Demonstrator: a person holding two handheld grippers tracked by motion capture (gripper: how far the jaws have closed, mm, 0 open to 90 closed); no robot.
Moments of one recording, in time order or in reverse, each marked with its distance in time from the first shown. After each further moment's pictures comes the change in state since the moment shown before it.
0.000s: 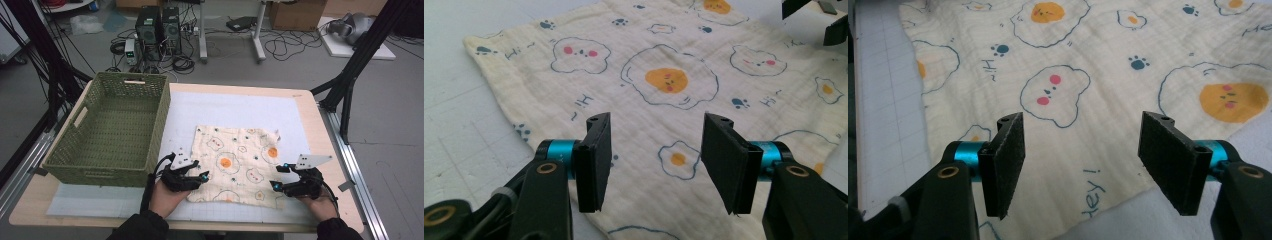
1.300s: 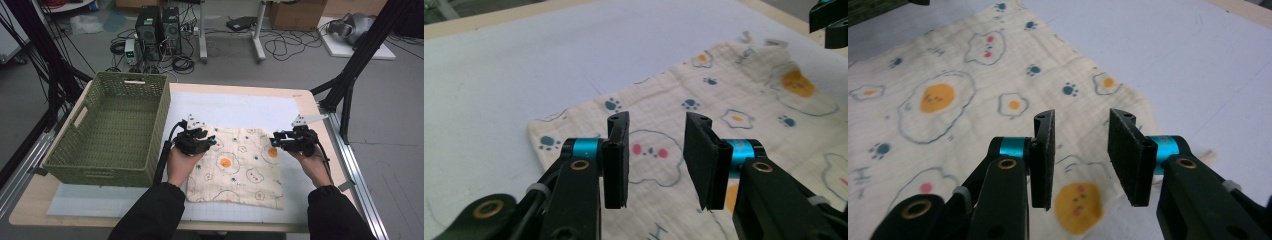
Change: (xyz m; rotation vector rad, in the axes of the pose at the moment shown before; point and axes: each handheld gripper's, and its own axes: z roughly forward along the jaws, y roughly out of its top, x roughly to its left) left arm 0.047 0.069 0.057 0.006 0.156 -0.098; right arm -0.085 0.072 0.018 -0.005 -0.115 0.067
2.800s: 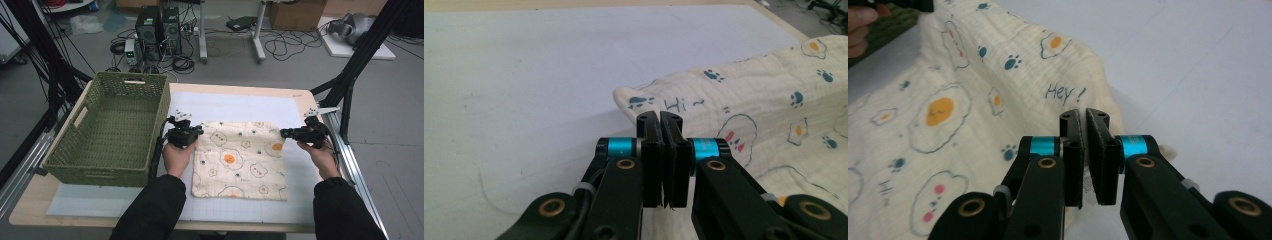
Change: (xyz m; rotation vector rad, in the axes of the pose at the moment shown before) left arm 0.029 -0.008 -0.002 -0.058 0.044 -0.164; right arm -0.039 -0.010 -0.017 -0.005 0.075 0.168
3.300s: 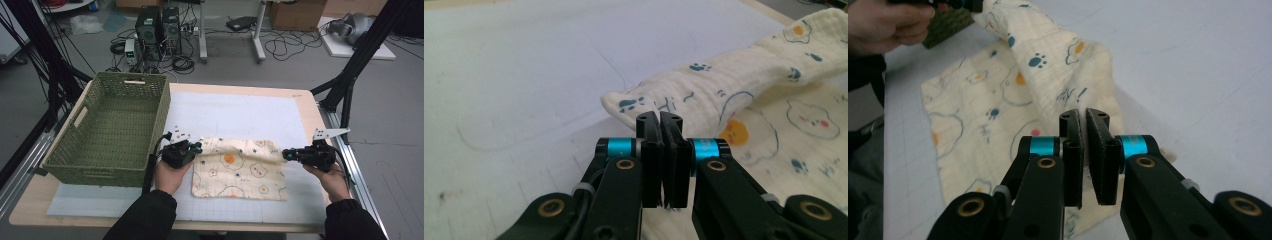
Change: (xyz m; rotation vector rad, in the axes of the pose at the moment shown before) left arm -0.025 -0.031 -0.046 0.024 -0.084 0.121; right arm 0.048 -0.045 -0.027 -0.023 0.135 -0.058
